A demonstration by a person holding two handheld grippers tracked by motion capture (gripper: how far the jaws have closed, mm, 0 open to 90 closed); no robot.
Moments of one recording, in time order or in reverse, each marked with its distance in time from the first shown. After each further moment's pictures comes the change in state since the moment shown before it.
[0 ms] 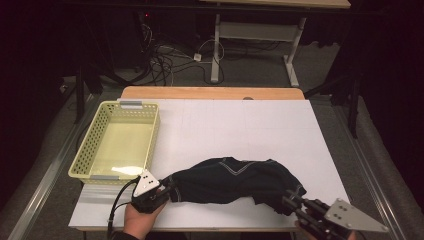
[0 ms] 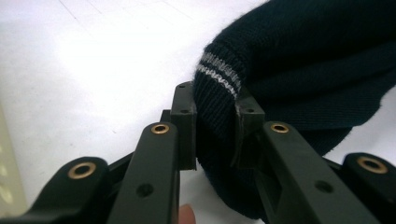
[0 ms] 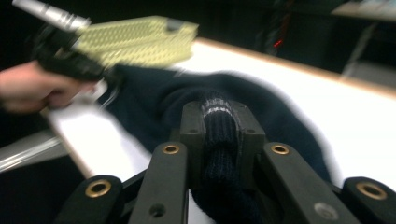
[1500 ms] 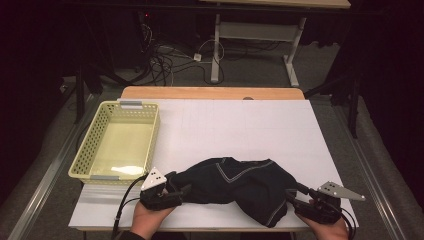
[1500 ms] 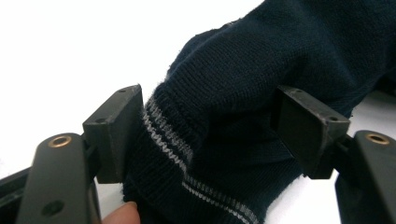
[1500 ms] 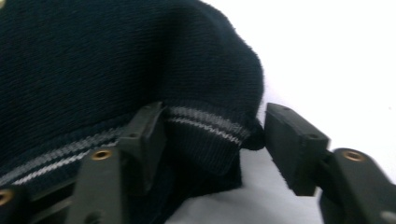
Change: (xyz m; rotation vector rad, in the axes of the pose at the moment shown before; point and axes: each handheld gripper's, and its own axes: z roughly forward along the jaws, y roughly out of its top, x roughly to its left) left arm -0.007 0.007 0.018 0.022 -0.084 -0.075; right arm -0.068 -0.054 0.030 0.199 -0.124 0.296
